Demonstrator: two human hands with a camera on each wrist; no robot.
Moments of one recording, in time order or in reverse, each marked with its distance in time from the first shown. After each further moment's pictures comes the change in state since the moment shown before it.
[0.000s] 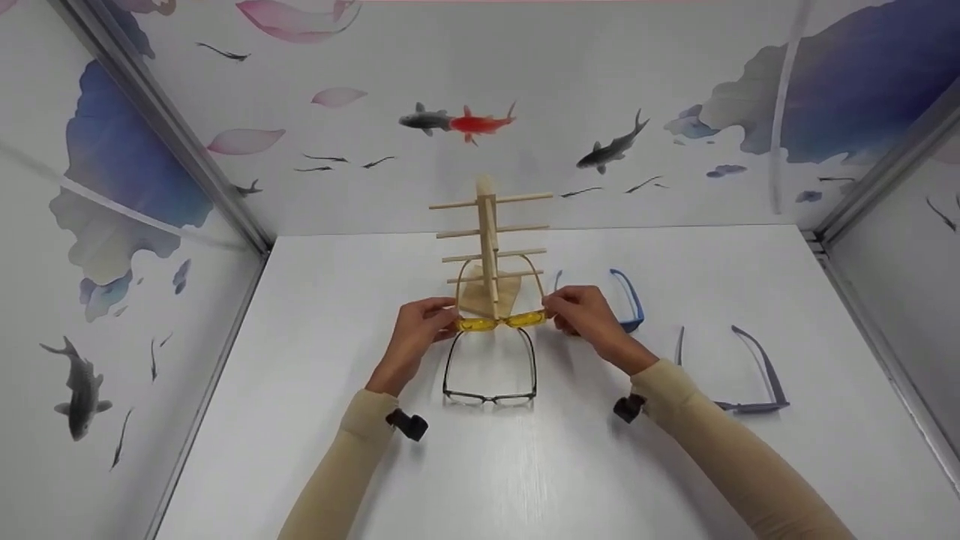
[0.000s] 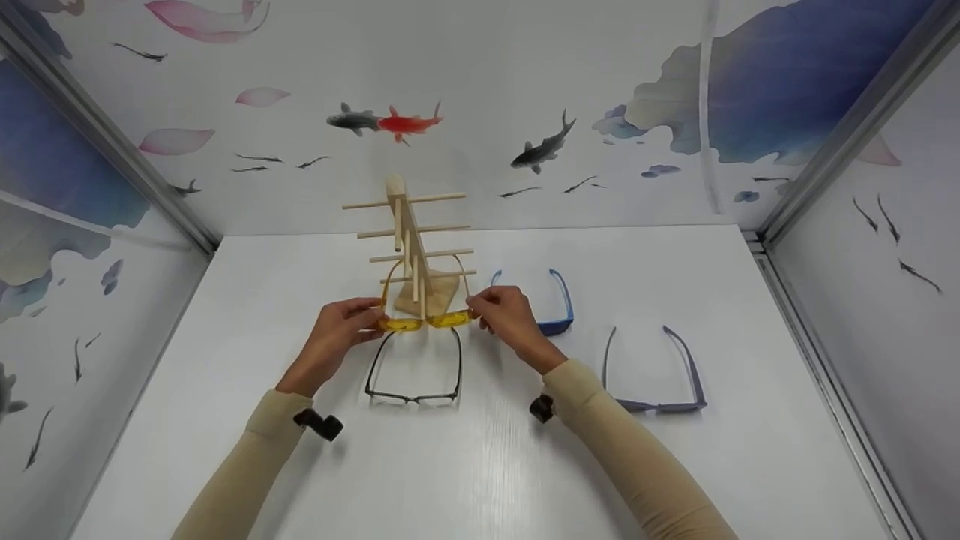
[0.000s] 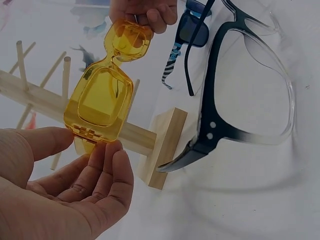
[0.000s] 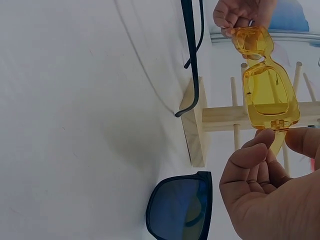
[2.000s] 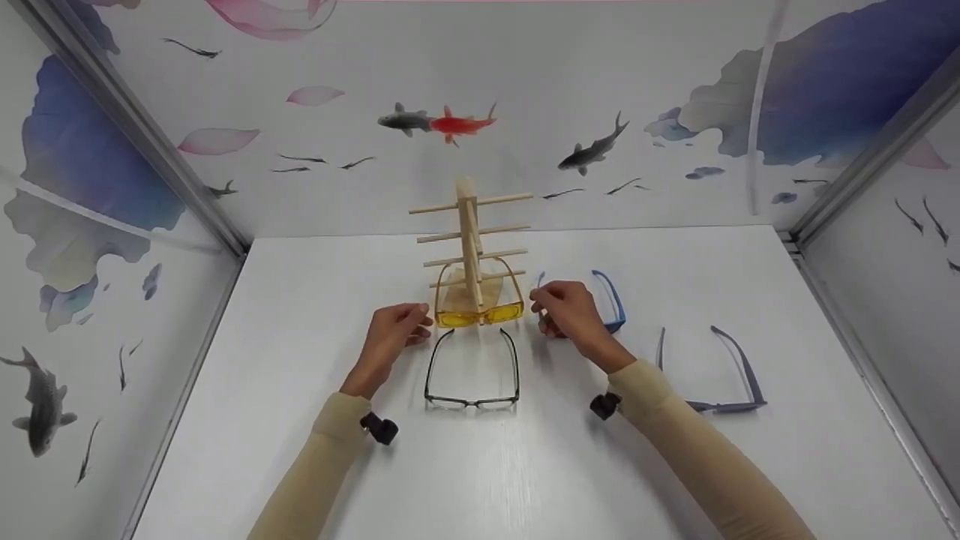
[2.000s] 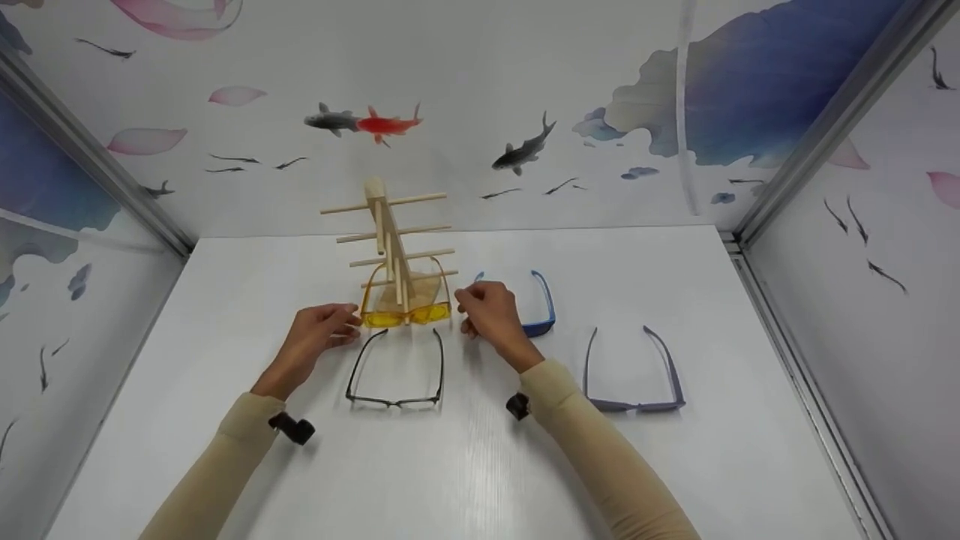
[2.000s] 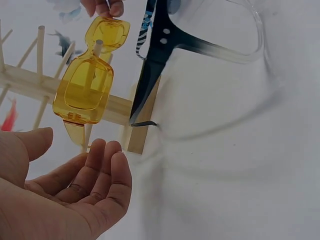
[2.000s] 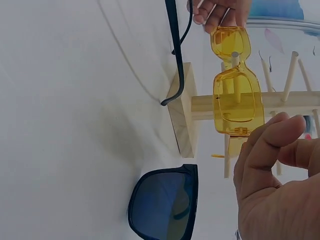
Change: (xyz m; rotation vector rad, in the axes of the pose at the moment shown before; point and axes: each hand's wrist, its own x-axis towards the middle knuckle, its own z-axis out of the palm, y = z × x) left_hand 0.013 -0.017 -0.012 0.072 0.054 -0.016; right_hand 0.000 -0.004 -0.001 0.023 0.084 -0.009
